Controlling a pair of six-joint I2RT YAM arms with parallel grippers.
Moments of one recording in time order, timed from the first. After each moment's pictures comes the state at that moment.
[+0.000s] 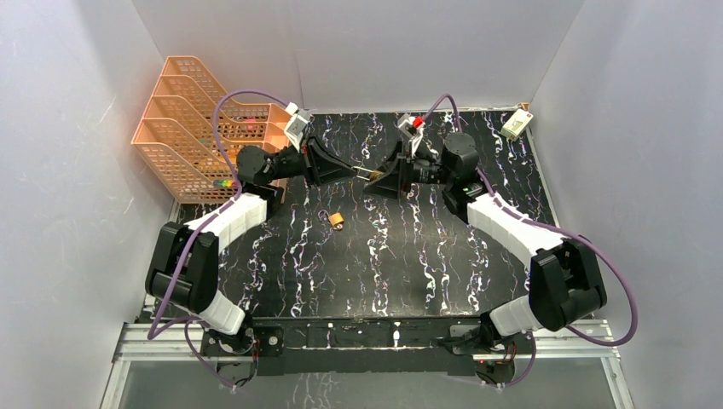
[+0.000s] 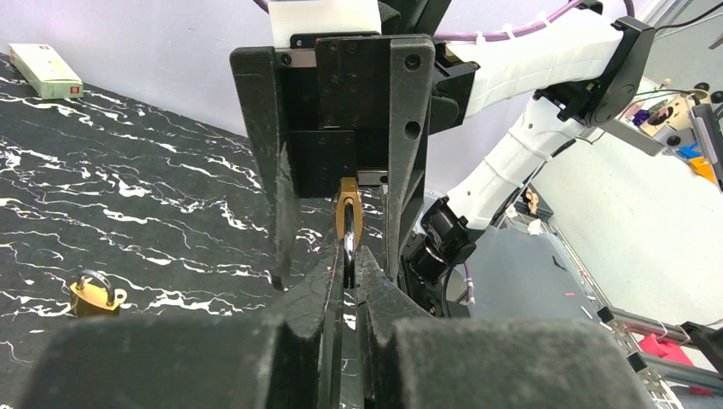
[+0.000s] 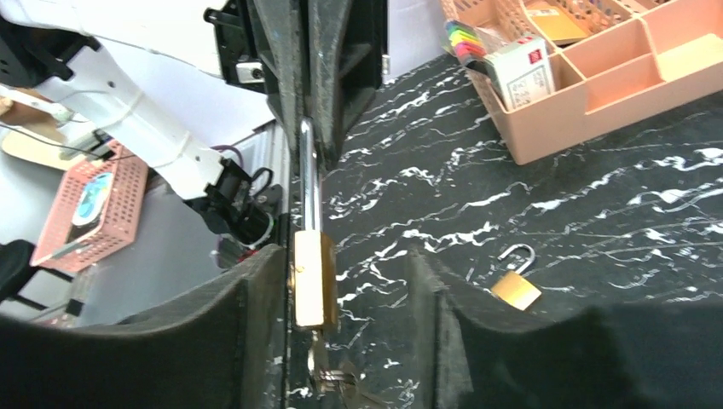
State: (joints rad) left arm -0.34 1.55 0.94 1.14 1.16 -0.90; right arm 0.47 1.43 0.97 0.50 -1.04 0.49
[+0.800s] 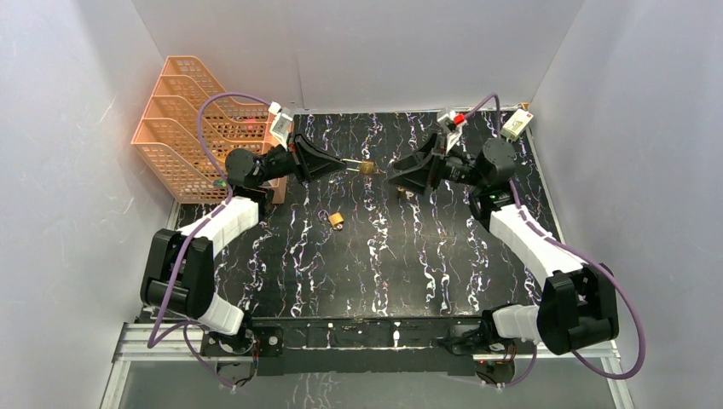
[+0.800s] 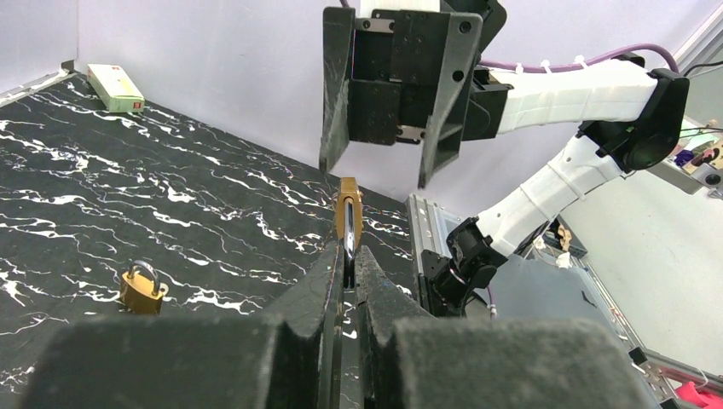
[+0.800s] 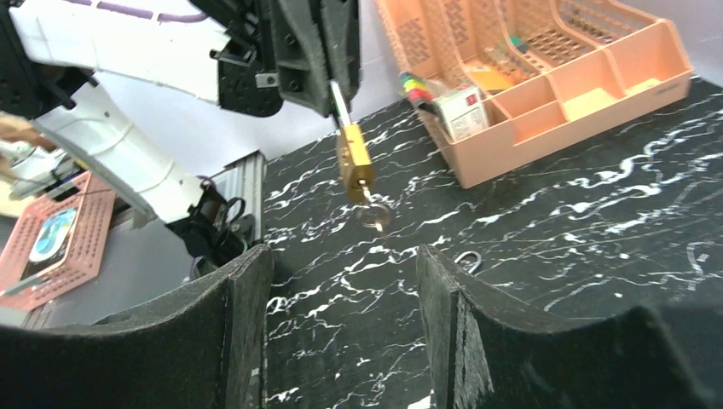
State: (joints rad) left arm -0.28 1.50 0.89 1.14 1.10 -0.89; right arm 0.29 1.28 0.87 0.61 -1.07 0.56
